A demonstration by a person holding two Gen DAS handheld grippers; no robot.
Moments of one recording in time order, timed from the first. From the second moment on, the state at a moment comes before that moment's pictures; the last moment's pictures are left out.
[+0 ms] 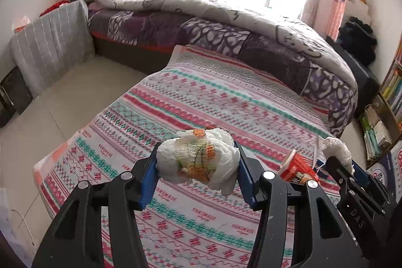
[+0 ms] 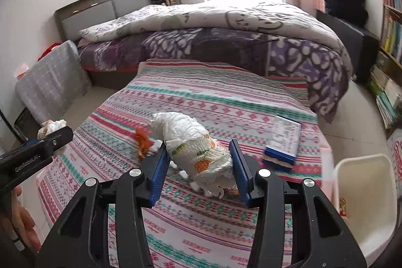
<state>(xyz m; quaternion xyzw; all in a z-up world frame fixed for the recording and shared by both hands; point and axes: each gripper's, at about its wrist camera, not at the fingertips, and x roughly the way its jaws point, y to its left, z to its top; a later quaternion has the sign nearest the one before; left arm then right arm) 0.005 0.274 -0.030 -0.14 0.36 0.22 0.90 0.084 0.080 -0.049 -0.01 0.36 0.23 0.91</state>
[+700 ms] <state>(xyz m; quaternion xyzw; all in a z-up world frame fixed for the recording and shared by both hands) 0.043 0.158 -0.022 -0.08 0.35 0.13 0.92 0.093 -0.036 -0.034 0.01 0.35 0.14 0.93</state>
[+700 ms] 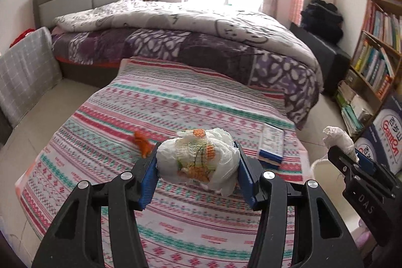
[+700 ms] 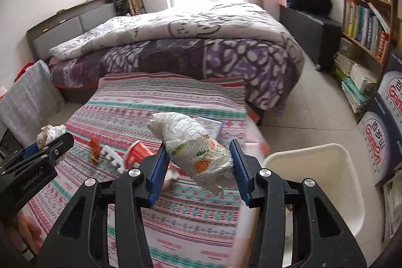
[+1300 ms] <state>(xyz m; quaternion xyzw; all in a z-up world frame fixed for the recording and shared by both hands) 0.062 0.088 -0.030 -0.05 0.36 0.08 0.93 0.099 -0.109 -0.037 0.03 0.36 0.08 0.93</state>
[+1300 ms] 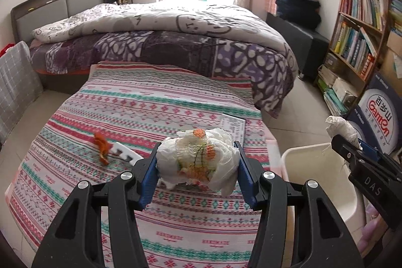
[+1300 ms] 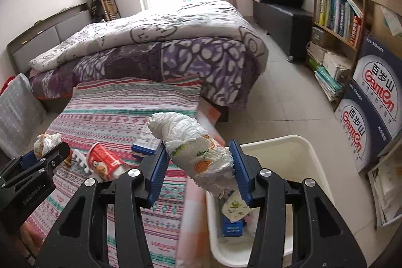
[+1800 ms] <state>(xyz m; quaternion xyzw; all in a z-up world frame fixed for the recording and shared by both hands) 0.074 0.028 -0.041 -0.03 0.37 0.03 0.93 0.104 -0.176 -0.047 0.05 0.38 0.01 0.92</state>
